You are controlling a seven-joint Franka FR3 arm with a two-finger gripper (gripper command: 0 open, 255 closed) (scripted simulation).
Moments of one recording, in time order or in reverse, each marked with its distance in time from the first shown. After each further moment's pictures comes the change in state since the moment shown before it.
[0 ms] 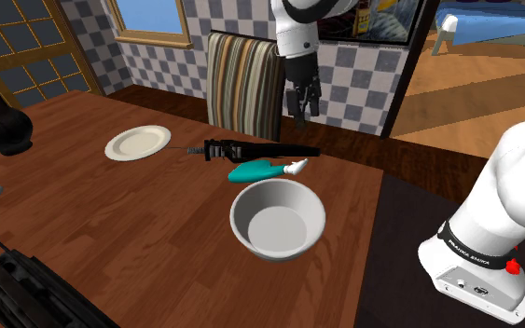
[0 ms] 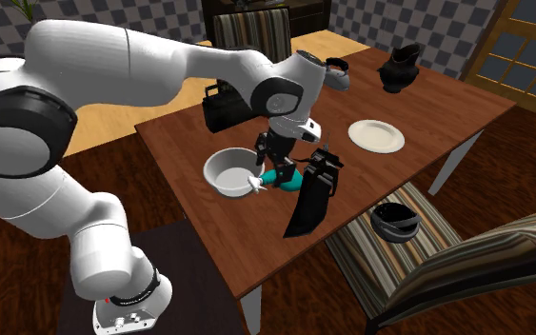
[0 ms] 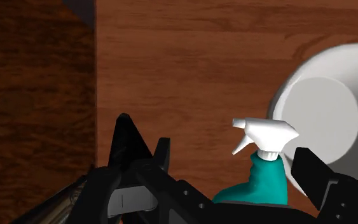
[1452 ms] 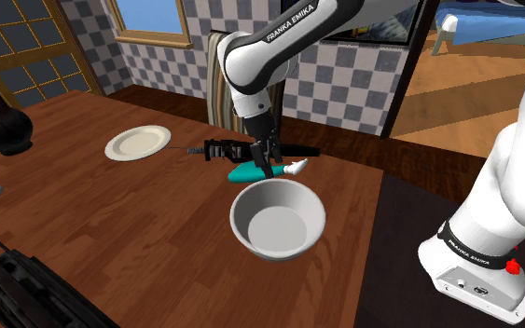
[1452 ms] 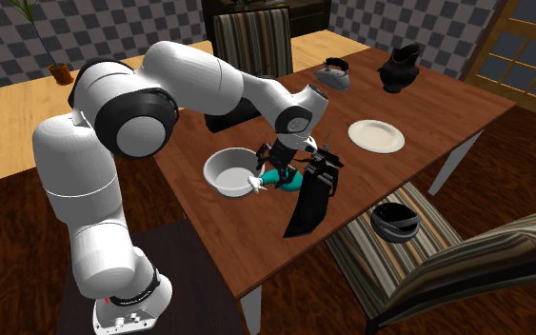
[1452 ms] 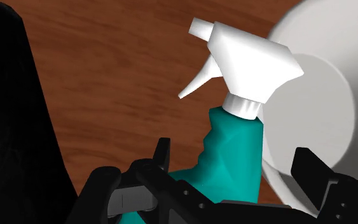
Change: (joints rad) arm 0.074 0.393 0.071 0.160 0.068 0.091 -0.136
